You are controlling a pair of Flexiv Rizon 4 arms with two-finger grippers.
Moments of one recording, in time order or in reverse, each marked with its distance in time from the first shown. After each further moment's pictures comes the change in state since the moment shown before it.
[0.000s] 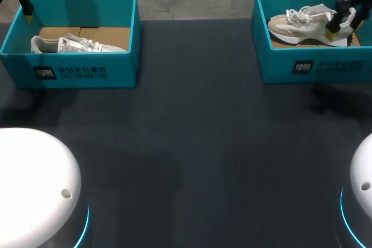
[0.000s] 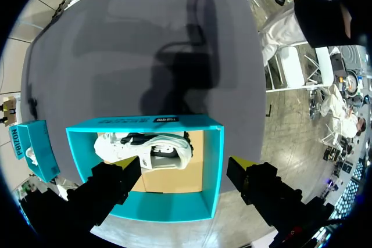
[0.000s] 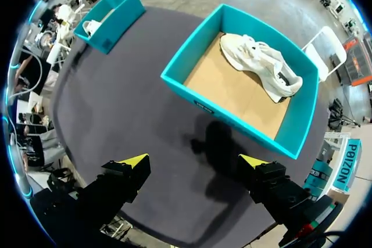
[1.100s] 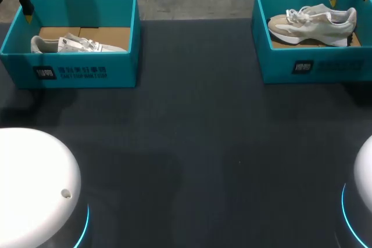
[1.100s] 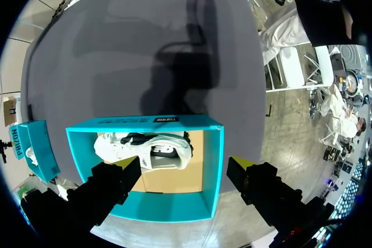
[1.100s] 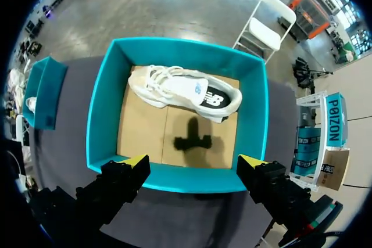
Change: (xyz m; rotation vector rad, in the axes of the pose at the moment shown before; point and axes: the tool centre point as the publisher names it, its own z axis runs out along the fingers) left arm 0.000 0.000 0.000 0.000 0.000 0.000; right arm -0.145 0.099 0.021 -0.023 -0.216 0.409
